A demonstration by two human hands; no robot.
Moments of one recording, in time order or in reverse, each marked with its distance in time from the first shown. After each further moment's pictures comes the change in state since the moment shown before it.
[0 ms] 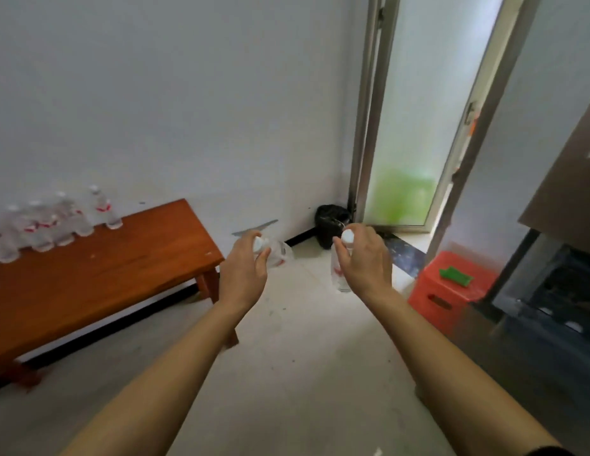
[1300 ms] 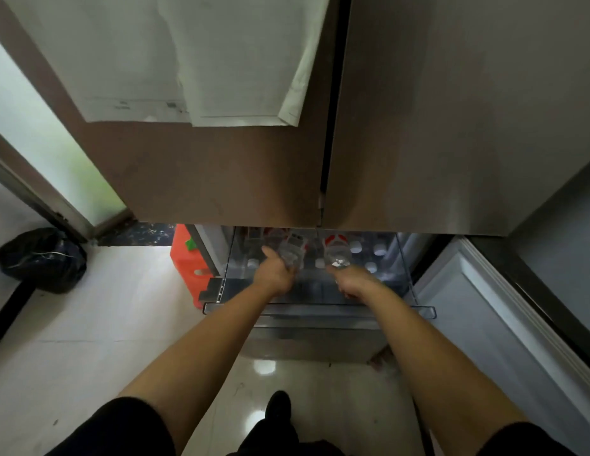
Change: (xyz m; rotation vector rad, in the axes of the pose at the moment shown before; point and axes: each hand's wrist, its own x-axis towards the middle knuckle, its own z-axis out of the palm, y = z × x) left_hand -0.111 0.452 0.573 0.022 -1.328 0.152; right_hand -0.086 0.553 -0.266 0.168 -0.274 1.454
